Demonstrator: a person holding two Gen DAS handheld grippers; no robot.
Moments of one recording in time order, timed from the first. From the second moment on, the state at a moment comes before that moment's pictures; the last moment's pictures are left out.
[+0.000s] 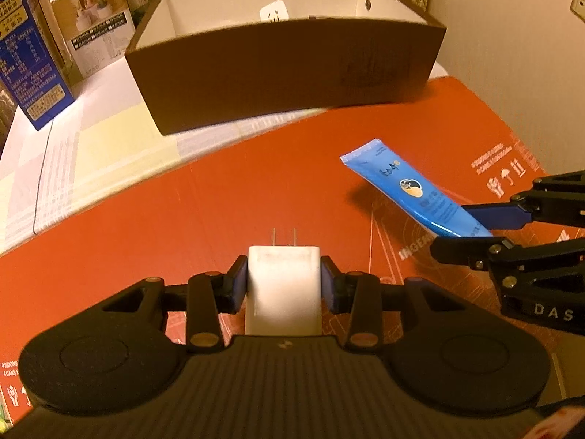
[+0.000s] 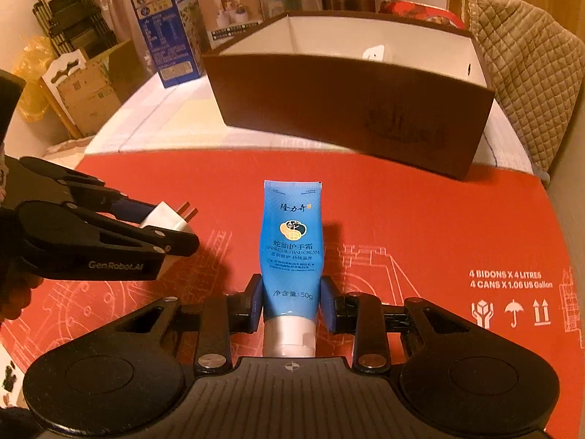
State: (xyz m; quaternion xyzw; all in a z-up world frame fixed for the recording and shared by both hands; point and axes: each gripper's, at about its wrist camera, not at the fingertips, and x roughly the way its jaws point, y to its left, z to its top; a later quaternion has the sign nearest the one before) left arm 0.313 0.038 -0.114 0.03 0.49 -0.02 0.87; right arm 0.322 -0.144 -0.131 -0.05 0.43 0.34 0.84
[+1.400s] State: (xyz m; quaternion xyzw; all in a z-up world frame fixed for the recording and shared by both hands) left arm 0.482 0.046 -0.004 0.05 0.38 -0.04 0.92; right arm 0.490 -0.156 -0.026 0.02 0.35 0.31 0.88
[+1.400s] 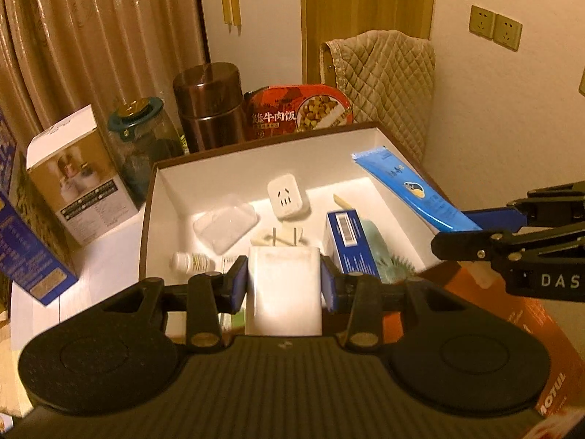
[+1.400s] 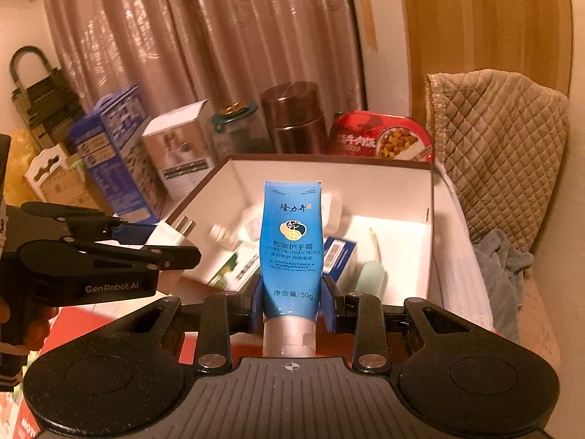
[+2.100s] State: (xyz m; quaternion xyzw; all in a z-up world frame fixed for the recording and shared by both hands) left arm 0.578 0.049 -0.046 0.06 0.42 -0.05 0.90; right arm 0.592 -0.140 -0.076 0.03 0.42 0.24 0.88
